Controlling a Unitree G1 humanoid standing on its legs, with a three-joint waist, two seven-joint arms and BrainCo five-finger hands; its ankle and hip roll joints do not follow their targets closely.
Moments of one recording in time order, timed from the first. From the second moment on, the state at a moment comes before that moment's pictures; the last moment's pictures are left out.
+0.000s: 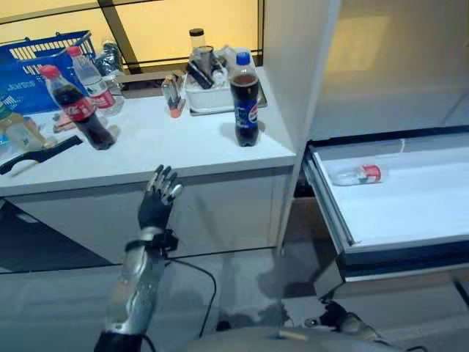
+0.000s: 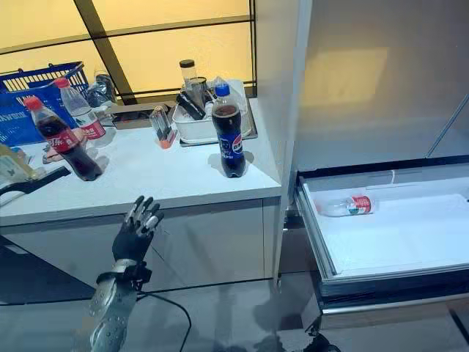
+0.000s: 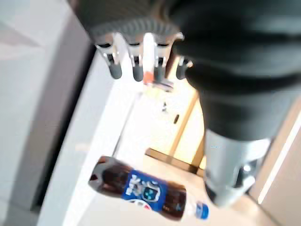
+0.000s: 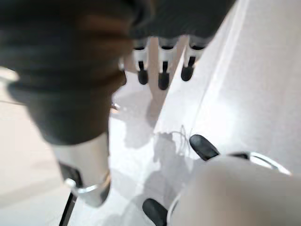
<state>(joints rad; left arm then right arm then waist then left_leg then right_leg) 0.11 0.29 -0.06 -0.16 -0.68 -0.10 0.11 -0.04 -0.23 0.29 1.16 -0.10 0.05 -0.08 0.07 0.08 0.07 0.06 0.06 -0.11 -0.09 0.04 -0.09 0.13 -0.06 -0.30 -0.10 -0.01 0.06</state>
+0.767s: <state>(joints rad) -0.28 0.50 -0.12 0.01 -0.60 -0.10 0.22 -0.05 -0.25 0.33 1.15 -0.11 0.06 -0.07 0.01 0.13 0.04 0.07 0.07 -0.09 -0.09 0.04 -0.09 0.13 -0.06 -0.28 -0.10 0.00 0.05</state>
